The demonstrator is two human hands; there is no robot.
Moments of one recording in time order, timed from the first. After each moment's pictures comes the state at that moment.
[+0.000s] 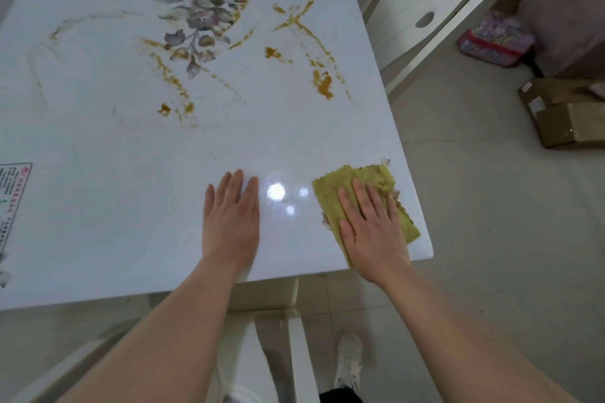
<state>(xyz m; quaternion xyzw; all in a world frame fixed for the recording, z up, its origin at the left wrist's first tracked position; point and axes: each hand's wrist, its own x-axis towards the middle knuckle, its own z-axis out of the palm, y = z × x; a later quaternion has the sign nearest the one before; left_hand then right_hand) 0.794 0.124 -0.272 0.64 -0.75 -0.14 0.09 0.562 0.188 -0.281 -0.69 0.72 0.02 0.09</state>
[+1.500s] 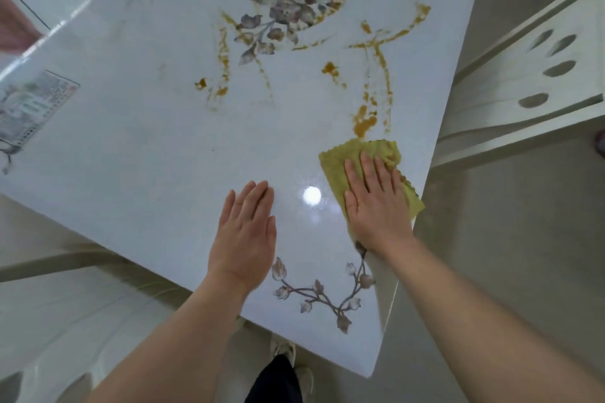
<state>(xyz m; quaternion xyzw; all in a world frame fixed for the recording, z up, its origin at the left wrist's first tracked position) 0.684 0.124 -0.282 0.75 -0.64 -0.10 0.13 0.483 0.007 -0.281 -0.84 0.54 0.05 0.06</state>
